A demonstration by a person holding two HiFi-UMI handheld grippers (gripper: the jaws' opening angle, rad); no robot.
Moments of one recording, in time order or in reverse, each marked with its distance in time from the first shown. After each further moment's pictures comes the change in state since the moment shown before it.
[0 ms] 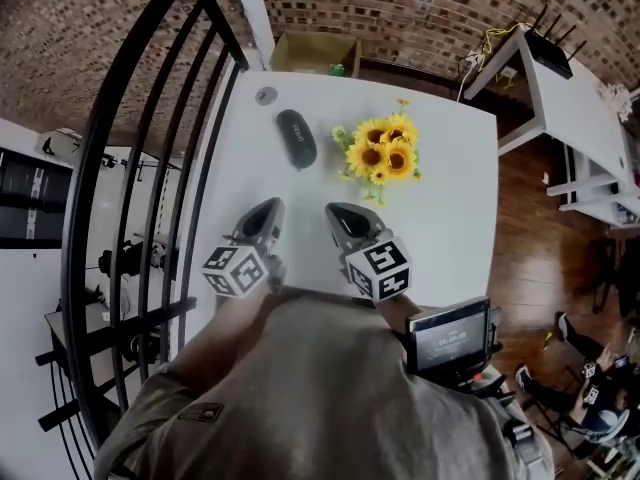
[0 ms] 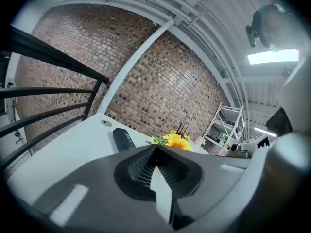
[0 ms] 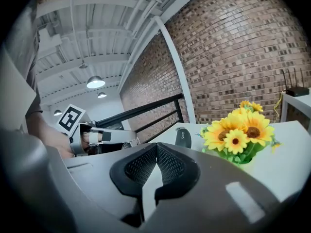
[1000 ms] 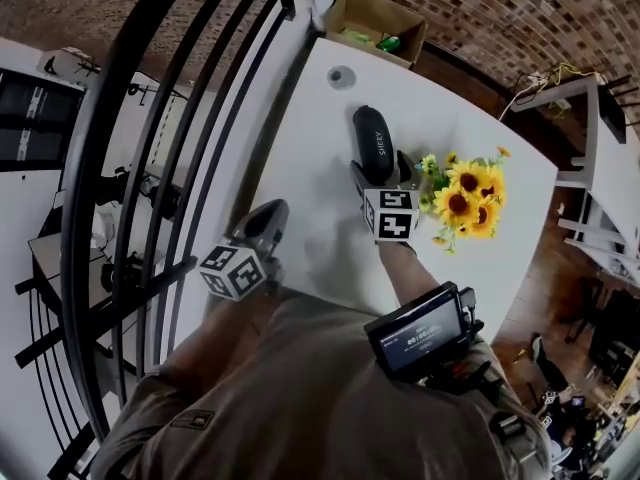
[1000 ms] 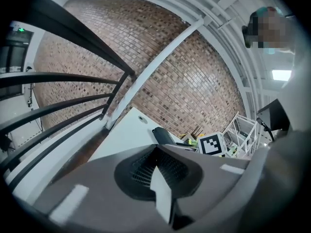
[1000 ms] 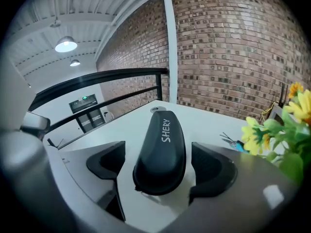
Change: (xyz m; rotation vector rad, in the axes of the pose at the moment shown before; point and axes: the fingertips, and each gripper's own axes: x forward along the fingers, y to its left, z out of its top) left arm -0.031 0.161 0.003 -0.185 0.075 0.117; right arm 0.208 -0.096 -0.042 -0.082 0.287 -0.330
